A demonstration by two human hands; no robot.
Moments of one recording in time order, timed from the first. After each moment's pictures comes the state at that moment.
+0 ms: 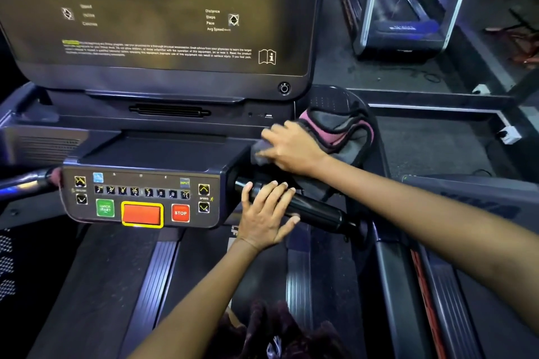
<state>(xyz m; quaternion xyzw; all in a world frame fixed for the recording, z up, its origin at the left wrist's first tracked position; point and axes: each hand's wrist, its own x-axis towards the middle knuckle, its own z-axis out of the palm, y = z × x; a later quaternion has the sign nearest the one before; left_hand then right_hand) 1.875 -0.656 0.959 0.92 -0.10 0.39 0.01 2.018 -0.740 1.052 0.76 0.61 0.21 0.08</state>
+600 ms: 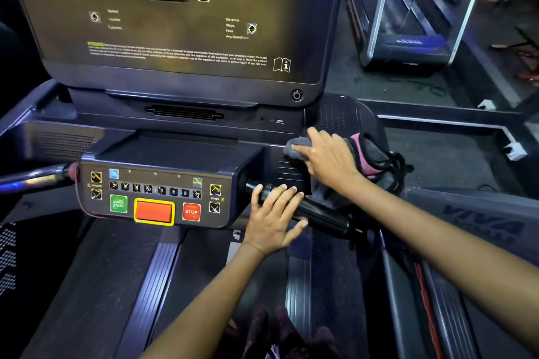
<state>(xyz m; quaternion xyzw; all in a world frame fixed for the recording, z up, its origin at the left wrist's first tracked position) 1.870 -0.657 0.965 0.93 -0.09 0.35 0.04 1.999 -0.772 1.056 0.90 0.39 0.17 0.06</state>
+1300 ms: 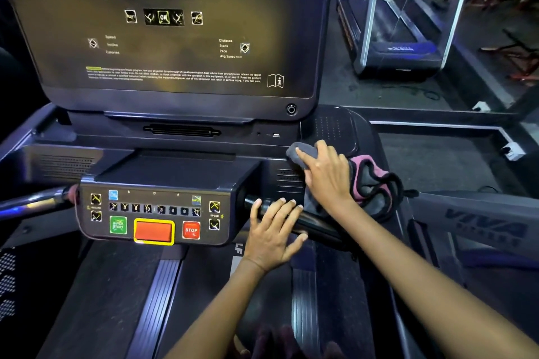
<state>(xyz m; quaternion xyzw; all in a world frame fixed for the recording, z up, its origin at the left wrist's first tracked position) 1.870 -0.654 0.961 0.92 -0.11 0.37 0.04 1.990 -0.768 1.034 0.94 0.22 0.24 -0.06</state>
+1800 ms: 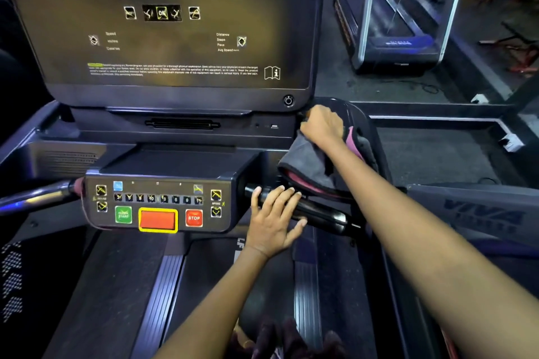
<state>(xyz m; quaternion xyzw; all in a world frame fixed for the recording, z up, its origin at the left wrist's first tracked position) 1.869 -0.657 0.963 0.93 -0.10 0.35 0.05 2.048 -0.743 1.090 0.98 0.06 0.00 -0.17</state>
